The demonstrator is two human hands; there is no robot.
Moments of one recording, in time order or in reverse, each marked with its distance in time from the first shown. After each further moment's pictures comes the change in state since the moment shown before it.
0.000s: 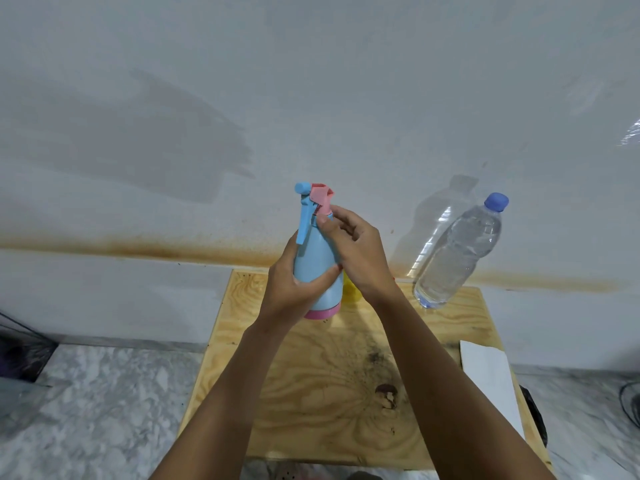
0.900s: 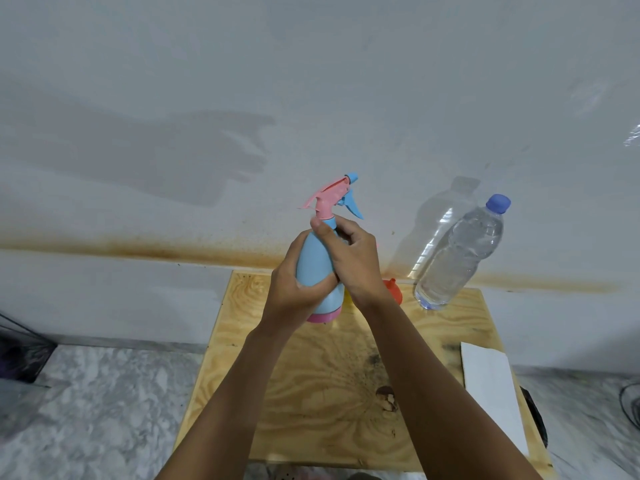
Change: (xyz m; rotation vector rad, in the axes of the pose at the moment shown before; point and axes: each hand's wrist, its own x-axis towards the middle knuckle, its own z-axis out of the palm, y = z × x) left_hand 0.001 -0.002 0.003 0.007 -0.021 0.078; right_hand -0.003 0.003 0.014 -0.016 0.076 0.011
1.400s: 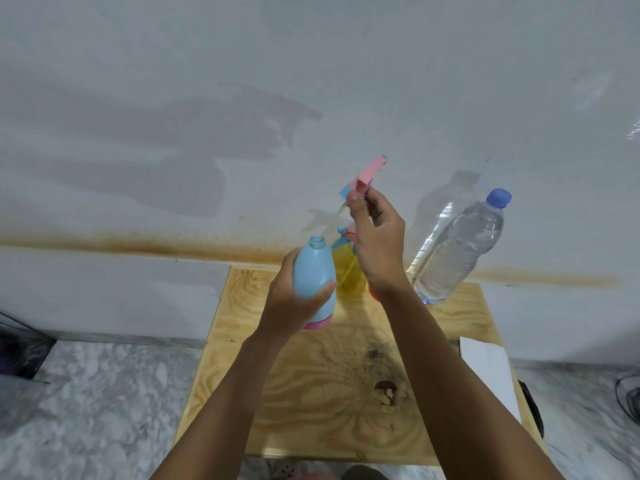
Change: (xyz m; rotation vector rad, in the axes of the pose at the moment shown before) left_hand -0.009 -0.040 -0.002 0.089 -0.005 -0.165; right_hand 0.010 -0.017 -0.020 0.119 0.190 -0.117
